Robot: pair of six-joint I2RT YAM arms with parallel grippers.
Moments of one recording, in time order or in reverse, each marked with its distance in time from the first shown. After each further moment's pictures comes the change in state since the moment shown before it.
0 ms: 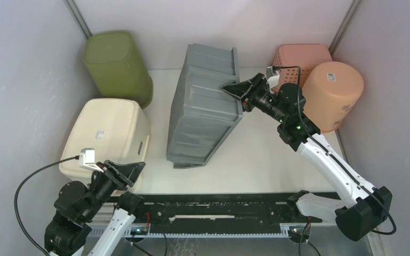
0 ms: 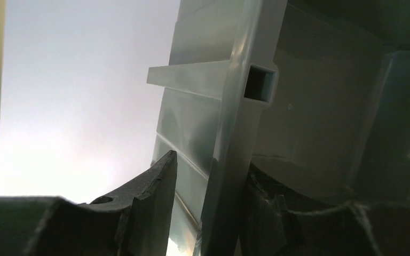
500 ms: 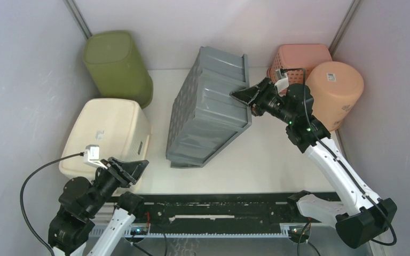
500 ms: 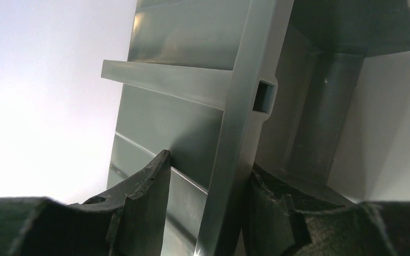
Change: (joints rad) left arm 0.000 0.018 -0.031 0.033 0.023 -0.013; right arm -0.087 -0.065 0.000 -0.217 -0.044 -0.198
